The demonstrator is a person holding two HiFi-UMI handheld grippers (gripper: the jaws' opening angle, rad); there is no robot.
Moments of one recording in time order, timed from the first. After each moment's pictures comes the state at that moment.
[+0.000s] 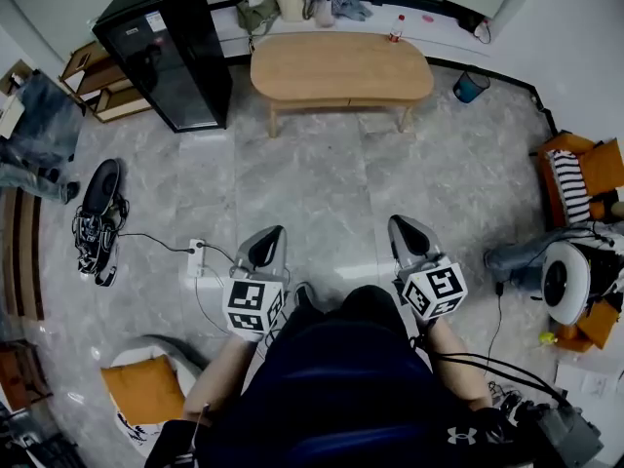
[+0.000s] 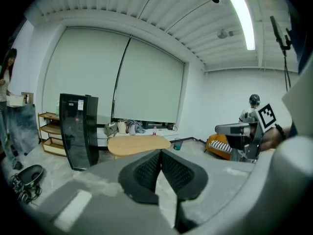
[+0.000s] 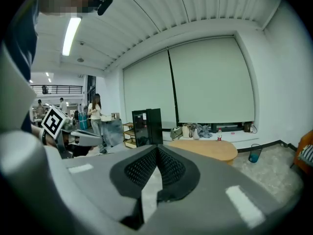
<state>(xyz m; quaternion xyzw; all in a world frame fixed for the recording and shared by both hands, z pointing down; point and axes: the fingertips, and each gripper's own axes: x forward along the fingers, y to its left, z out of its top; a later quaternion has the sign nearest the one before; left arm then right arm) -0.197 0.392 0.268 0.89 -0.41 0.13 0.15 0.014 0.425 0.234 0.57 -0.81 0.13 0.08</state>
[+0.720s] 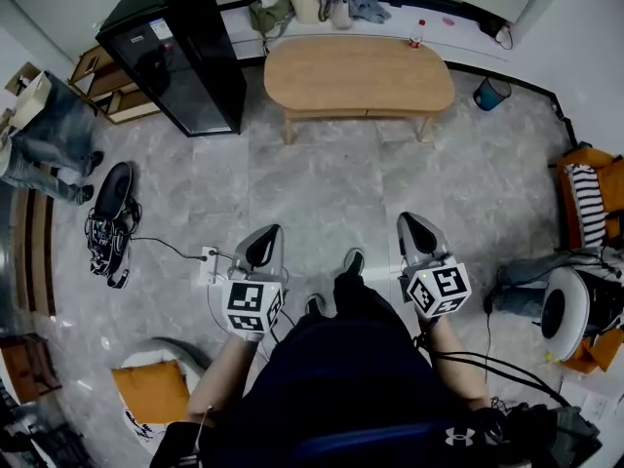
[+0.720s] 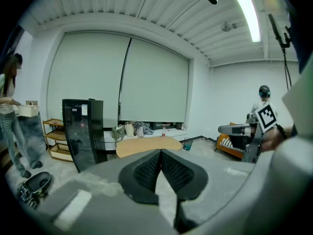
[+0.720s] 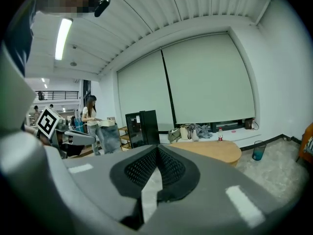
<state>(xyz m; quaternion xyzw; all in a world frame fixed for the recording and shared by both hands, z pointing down) -0.198 0.310 0.274 0.87 -0.44 0.15 0.14 0.042 0.336 0.256 0.58 -0.80 0.15 0.05</state>
